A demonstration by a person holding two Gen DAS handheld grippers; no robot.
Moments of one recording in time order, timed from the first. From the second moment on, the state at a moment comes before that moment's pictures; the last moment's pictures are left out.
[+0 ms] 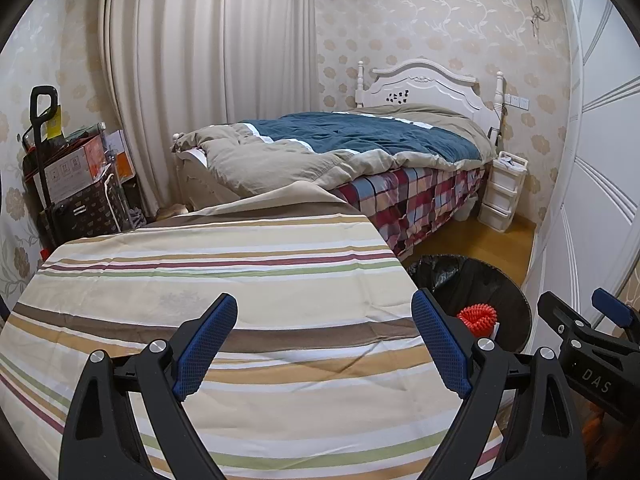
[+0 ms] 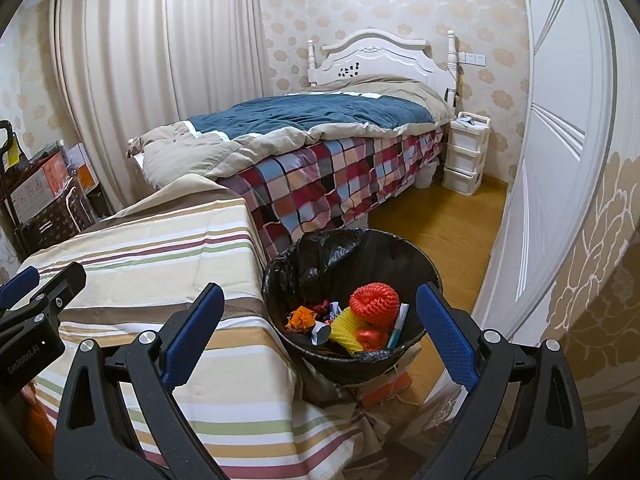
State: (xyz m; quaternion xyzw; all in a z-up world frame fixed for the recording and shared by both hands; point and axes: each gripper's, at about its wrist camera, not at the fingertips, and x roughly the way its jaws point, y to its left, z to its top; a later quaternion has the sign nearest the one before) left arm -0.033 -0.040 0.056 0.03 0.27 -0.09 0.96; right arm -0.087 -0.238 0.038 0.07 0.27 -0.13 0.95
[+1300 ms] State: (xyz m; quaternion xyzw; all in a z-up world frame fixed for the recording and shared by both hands) left arm -0.035 -0.037 0.054 0.02 0.27 -0.09 0.96; right arm -0.087 -0.235 0.040 0.07 0.28 -0.13 0.95
